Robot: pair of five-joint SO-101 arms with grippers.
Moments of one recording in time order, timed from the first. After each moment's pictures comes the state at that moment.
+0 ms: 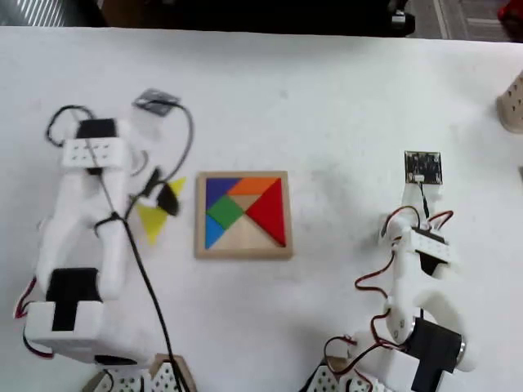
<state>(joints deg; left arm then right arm) -6.7 4.3 11.0 80.0 -25.8 19.8 -12.1 60.2 18.1 20.7</state>
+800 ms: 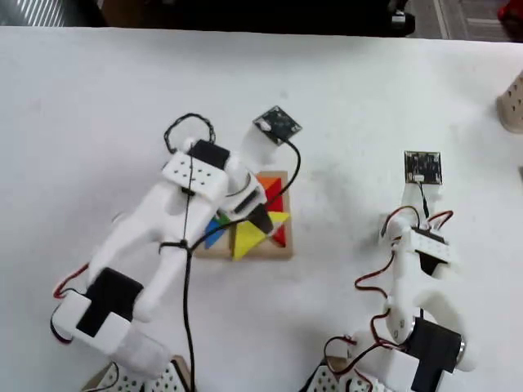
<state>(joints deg) 19.8 4.9 14.8 66.2 -19.6 19.8 -12.1 60.2 18.1 20.7</state>
